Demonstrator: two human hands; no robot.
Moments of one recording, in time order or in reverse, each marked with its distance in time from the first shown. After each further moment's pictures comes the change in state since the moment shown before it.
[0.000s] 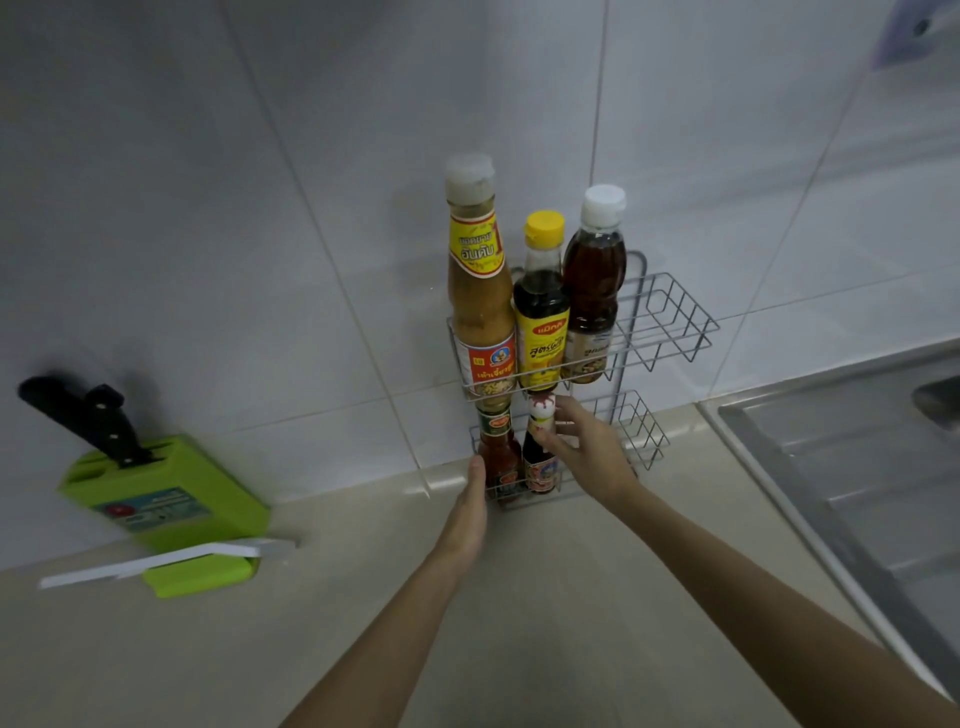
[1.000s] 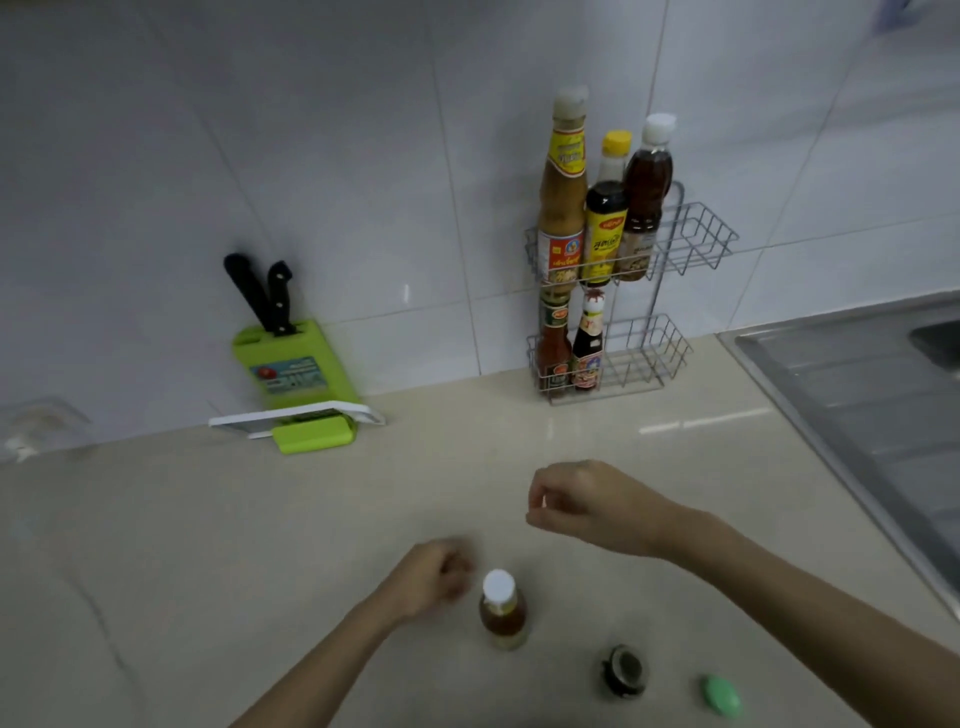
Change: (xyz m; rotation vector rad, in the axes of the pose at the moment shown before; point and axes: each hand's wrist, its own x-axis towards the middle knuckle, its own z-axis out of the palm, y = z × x) left_hand -0.211 -0.134 -0.127 0.818 -0.198 0.083; right_hand -0.218 -0.125 0.038 -0.422 -0.600 -0.313
